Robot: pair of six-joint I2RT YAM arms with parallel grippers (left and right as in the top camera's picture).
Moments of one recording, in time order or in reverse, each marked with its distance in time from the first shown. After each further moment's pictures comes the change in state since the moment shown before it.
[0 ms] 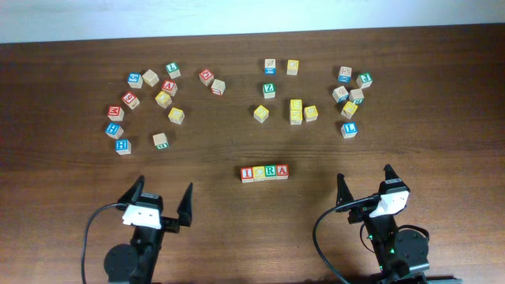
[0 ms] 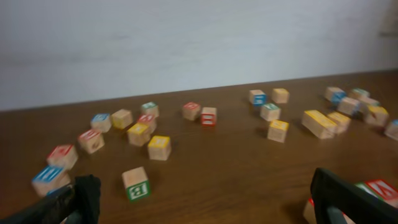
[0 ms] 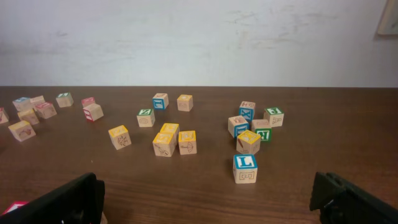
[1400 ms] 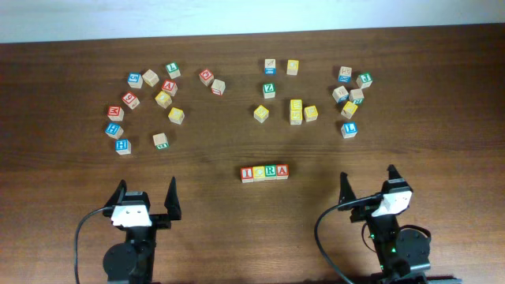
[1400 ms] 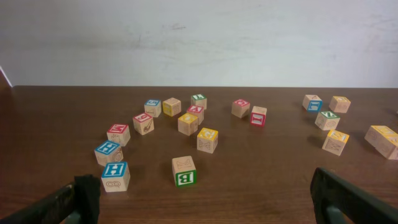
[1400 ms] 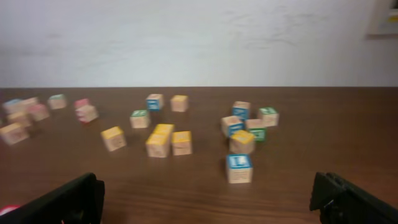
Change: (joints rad) left arm 0.031 0.000 0.000 -0.018 -0.182 -0.034; right arm -0.034 0.000 0.000 0.000 0.000 0.000
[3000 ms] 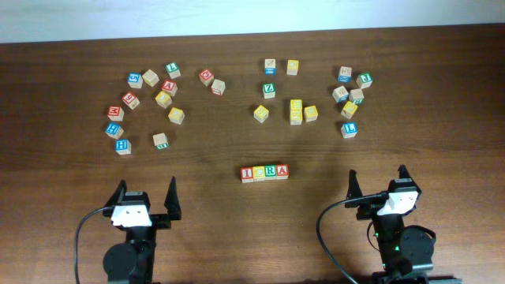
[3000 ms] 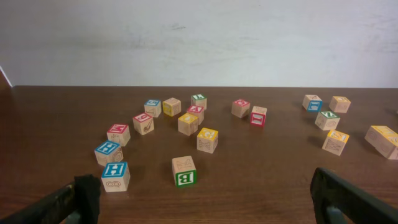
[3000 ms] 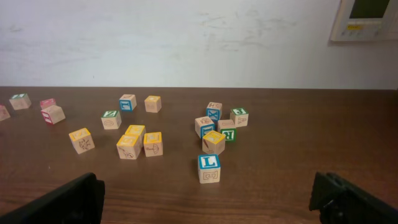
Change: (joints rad) left arm 0.000 0.000 0.000 0.000 0.000 0.000; right arm -0.079 0.000 0.000 0.000 0.000 -0.052
